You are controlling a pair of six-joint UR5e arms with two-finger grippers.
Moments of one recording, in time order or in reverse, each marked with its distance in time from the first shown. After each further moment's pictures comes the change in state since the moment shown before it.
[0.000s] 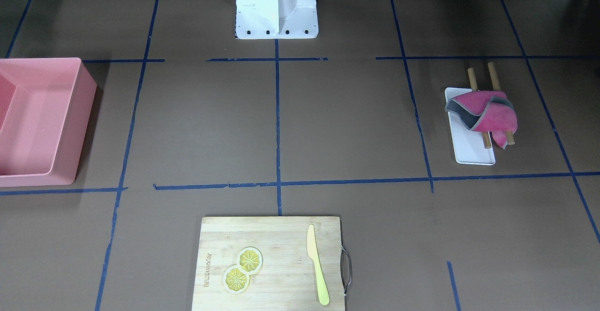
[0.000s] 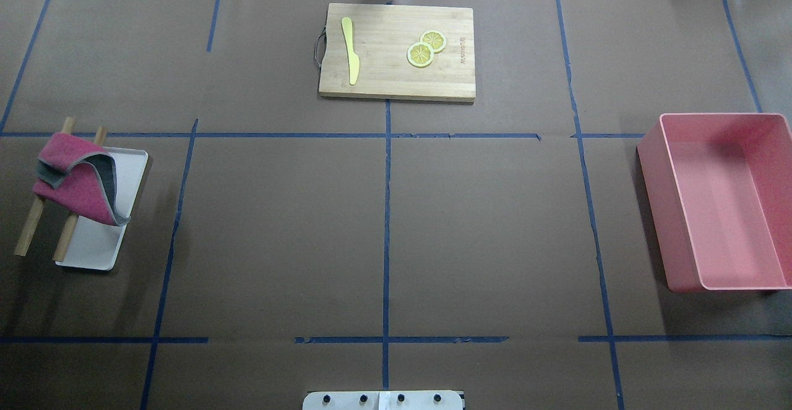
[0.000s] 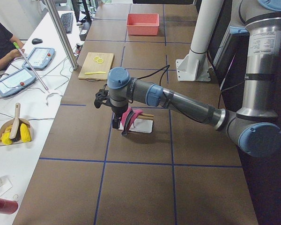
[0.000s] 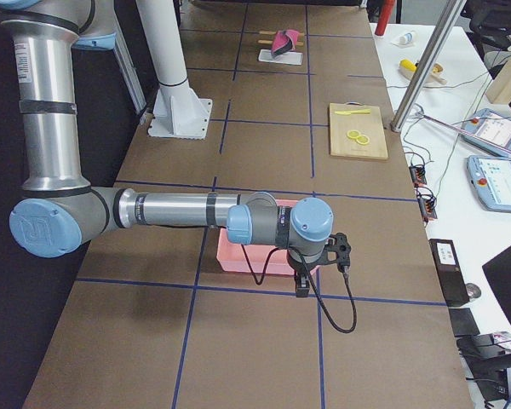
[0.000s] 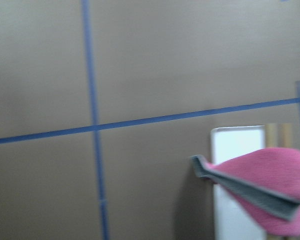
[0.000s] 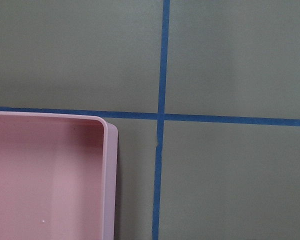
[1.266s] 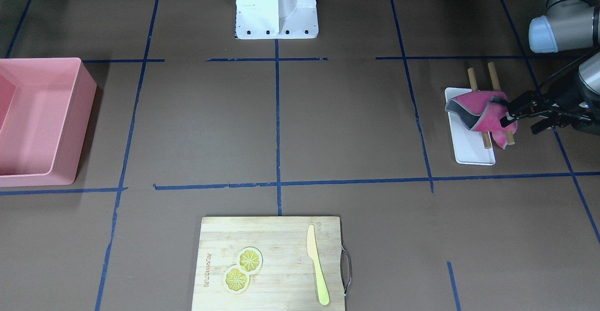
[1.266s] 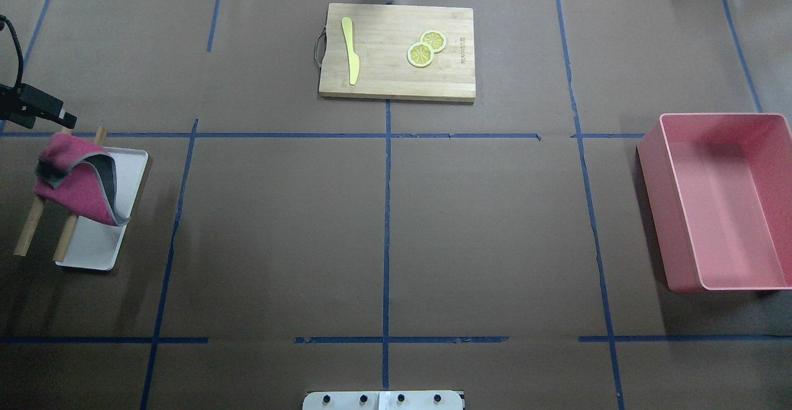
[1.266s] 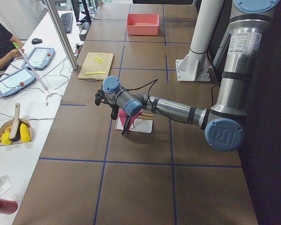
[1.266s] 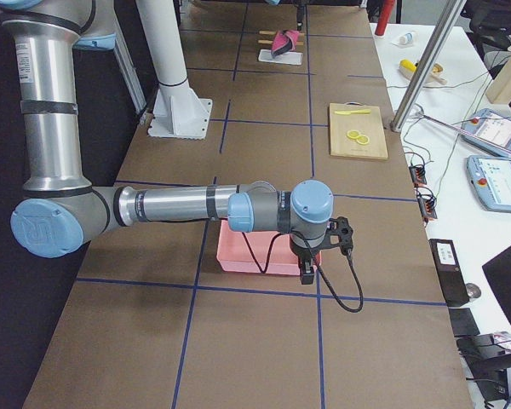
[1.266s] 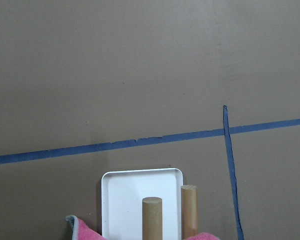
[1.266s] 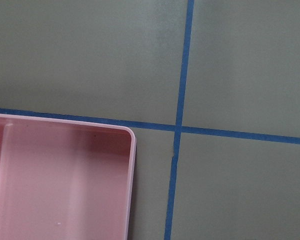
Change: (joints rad) left arm 0.259 -0.113 0.279 -0.482 -0.007 -0.467; right arm -0.017 0.001 0.060 0.001 -0.008 0.003
